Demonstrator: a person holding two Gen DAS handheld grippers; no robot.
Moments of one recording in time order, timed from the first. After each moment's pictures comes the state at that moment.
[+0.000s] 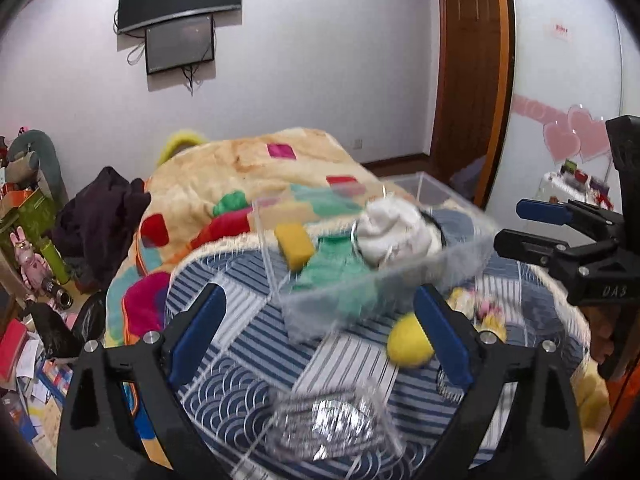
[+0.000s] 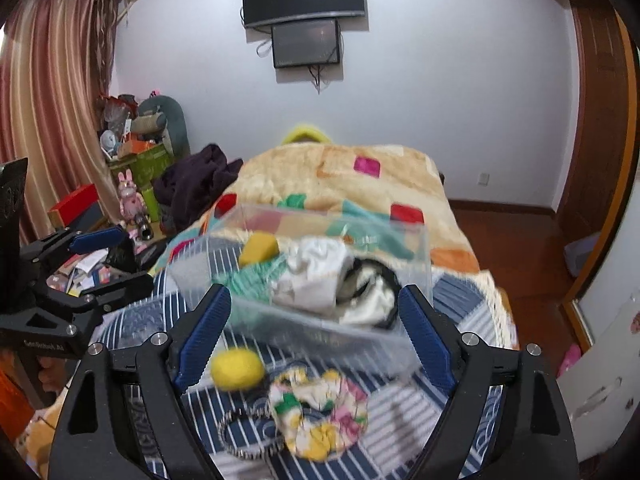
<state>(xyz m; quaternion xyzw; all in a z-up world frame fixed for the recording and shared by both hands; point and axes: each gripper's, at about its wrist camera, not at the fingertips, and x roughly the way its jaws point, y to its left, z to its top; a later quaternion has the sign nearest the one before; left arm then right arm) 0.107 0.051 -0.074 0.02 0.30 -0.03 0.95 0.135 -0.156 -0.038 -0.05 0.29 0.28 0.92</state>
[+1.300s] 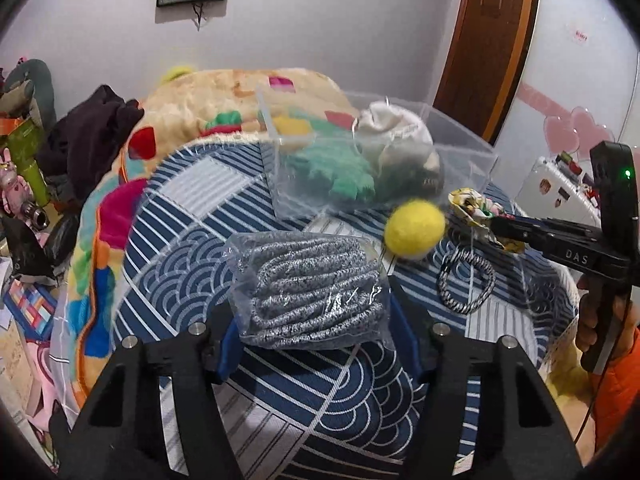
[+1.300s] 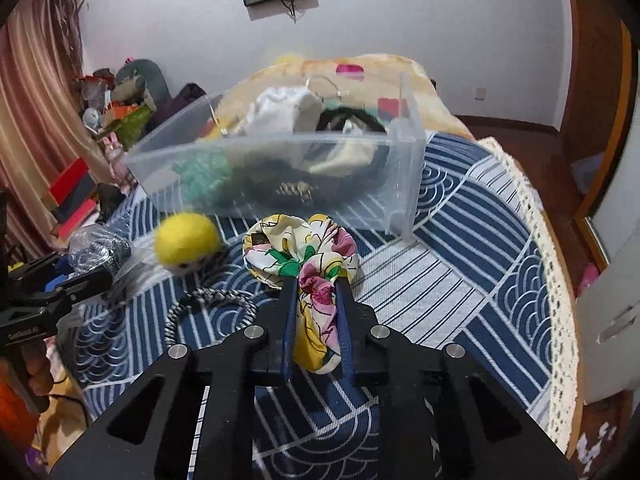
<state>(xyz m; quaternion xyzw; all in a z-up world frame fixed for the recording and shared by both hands) 0.070 0.060 -0.133 -0.06 0.36 -0.05 0.93 0.123 -0.187 -0.112 -0.01 0.40 0.26 0.88</state>
